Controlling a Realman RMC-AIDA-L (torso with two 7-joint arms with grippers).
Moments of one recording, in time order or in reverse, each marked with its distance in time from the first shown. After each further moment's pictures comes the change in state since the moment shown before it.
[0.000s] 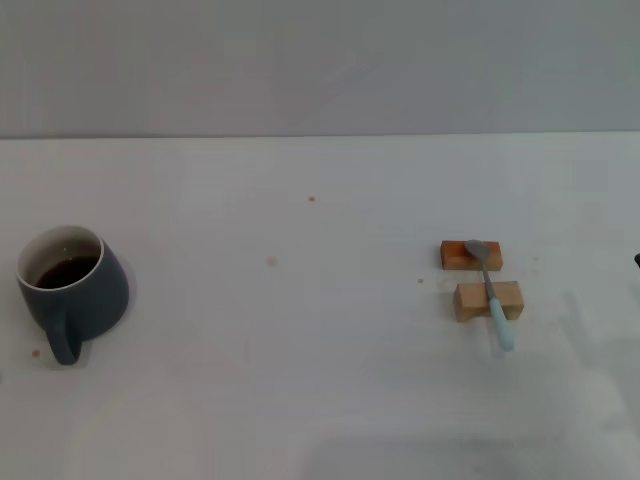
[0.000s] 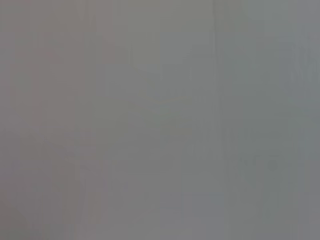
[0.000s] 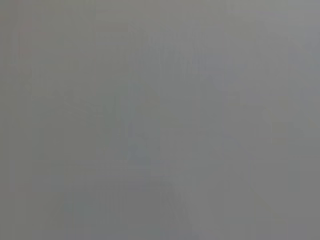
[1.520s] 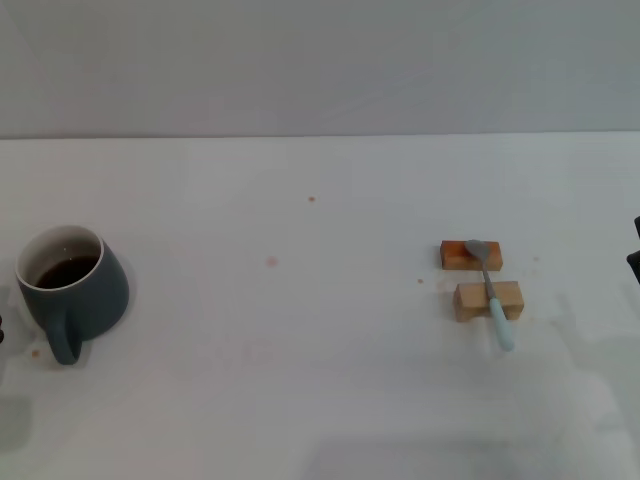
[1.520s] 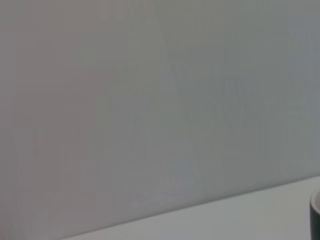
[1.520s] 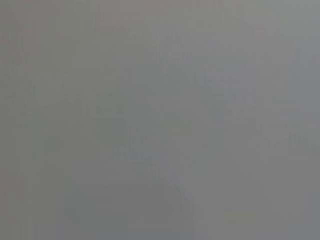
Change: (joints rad) left arm -0.180 0.006 -0.009 0.056 -0.008 -0.286 0.187; right arm 0.000 -0.001 -0.015 0.018 -0.003 -0.004 0.000
